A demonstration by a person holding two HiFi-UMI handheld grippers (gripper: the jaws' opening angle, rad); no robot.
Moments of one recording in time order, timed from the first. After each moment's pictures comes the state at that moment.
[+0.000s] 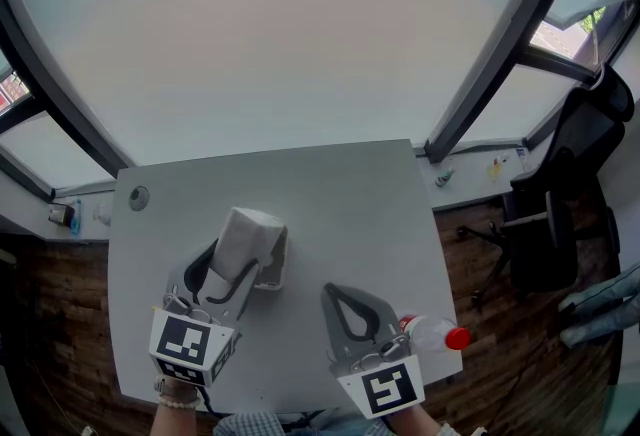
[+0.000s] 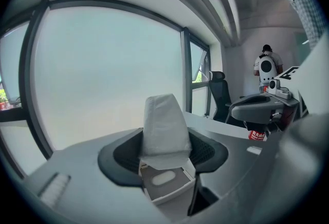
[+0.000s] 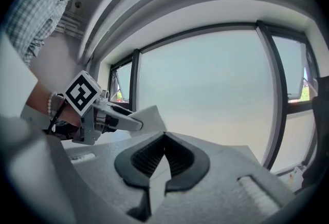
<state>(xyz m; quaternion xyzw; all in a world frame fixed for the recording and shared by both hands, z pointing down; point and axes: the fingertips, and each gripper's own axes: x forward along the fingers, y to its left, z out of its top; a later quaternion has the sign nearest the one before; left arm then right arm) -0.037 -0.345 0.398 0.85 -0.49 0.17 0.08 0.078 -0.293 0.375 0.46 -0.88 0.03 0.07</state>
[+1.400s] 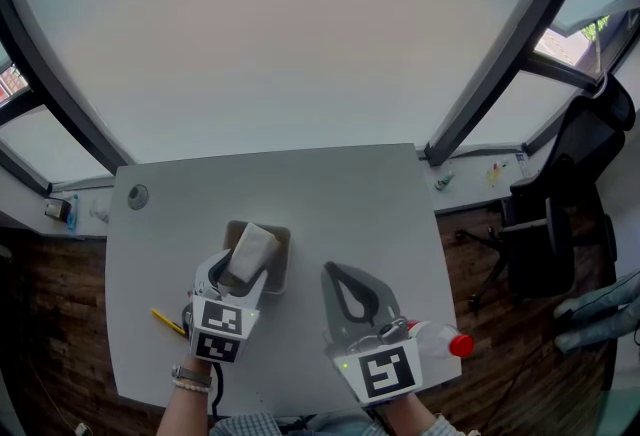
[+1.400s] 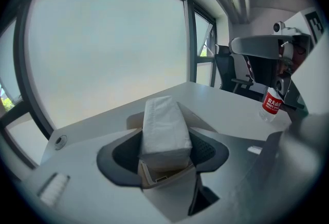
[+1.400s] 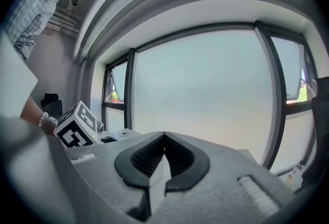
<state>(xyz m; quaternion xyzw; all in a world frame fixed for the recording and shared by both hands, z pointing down) -0.047 -0.357 0.505 0.81 -0.49 0.30 0.12 0.070 -0.331 0.370 0.48 -0.87 0.03 0.07</state>
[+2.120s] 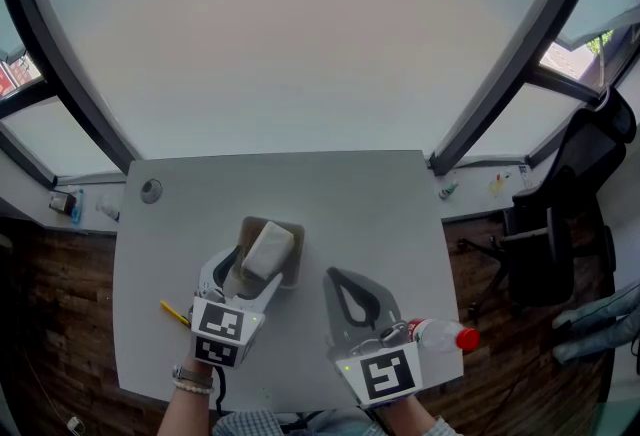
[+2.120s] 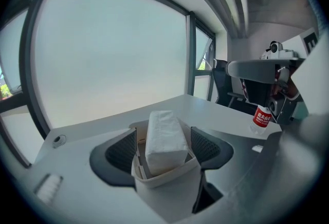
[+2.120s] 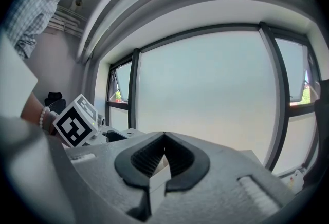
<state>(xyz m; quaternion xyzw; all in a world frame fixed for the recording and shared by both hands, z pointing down) -0.045 -0.346 0.475 0.83 -0.49 0.23 0.13 0.054 -0.316 0.367 0.47 -0.88 0.02 0.08</state>
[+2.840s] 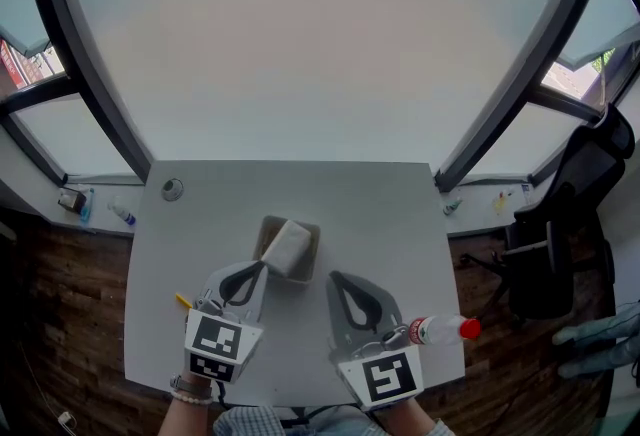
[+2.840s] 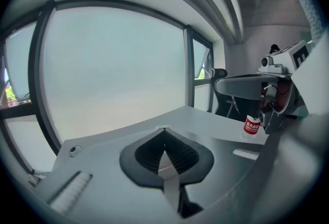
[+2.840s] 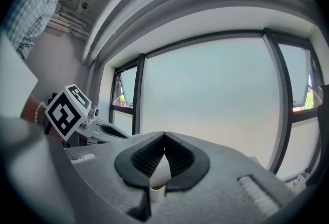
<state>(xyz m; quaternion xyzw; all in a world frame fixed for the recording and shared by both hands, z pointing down) -0.064 -0.310 0.416 0.84 -0.51 0.19 0.08 0.032 -0.289 0.340 0.45 -0.89 0.00 0.06</state>
